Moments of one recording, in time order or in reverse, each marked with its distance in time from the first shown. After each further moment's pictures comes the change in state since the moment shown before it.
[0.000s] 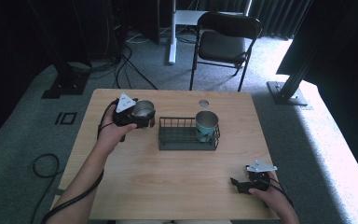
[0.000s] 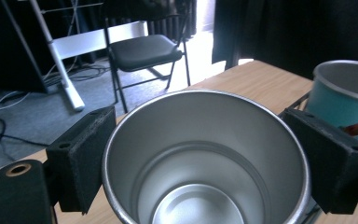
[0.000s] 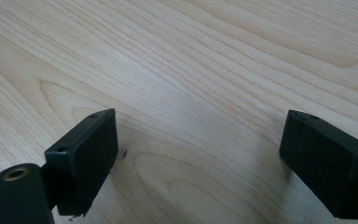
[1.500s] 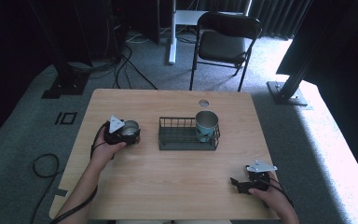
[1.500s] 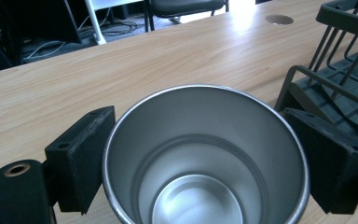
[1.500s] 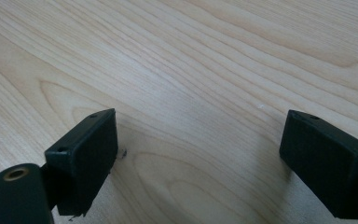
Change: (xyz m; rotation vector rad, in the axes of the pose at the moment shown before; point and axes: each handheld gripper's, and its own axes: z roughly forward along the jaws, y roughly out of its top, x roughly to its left) left arm 0.036 -0.115 0.008 0.129 0.129 -0.048; right arm 0.000 0.000 0.000 0.000 0.000 0.000
